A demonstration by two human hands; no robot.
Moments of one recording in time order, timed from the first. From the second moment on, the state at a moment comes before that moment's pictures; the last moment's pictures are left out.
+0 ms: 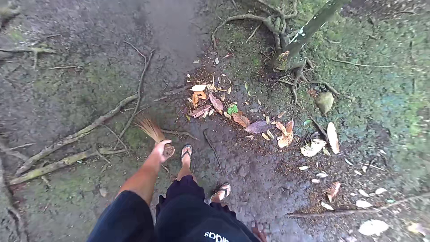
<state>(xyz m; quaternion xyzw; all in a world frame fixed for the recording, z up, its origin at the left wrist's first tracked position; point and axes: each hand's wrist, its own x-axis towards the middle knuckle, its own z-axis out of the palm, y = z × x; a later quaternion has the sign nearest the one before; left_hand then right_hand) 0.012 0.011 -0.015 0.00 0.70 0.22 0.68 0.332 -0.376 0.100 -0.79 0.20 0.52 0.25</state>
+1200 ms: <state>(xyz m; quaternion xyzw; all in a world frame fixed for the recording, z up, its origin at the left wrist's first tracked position) 0.266 0.016 0.004 0.22 0.43 -0.19 0.86 0.395 -0.339 0.072 -0.80 0.23 0.51 0.22</state>
